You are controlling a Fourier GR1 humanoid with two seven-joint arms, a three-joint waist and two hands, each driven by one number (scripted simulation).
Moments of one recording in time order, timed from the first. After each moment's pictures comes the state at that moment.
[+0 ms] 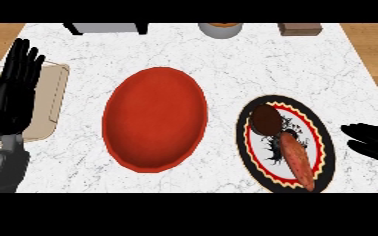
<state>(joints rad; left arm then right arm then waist) -0.21 0.44 0.07 -1.50 0.28 0.17 -0.04 0.22 -1.15 -0.13 -2.24 -0.19 0.48 -0.04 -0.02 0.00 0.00</state>
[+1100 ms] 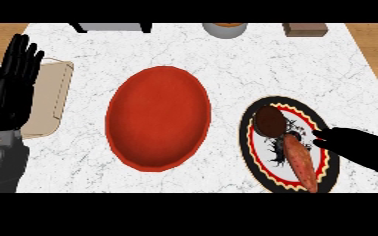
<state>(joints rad) -0.24 0.40 0.13 -1.49 0.25 0.11 -0.03 0.07 -0.93 0.04 -2.03 0.27 0.76 -0.10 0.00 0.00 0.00</state>
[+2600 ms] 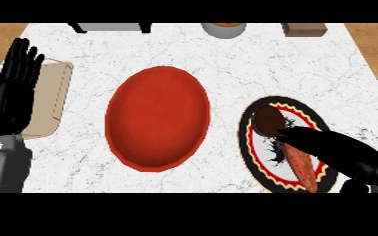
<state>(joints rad) -0.23 0.33 0.20 -1.52 0.17 0.05 -0.01 -0.01 -0.60 0.18 -1.68 0.81 0.65 -0.38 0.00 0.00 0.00</state>
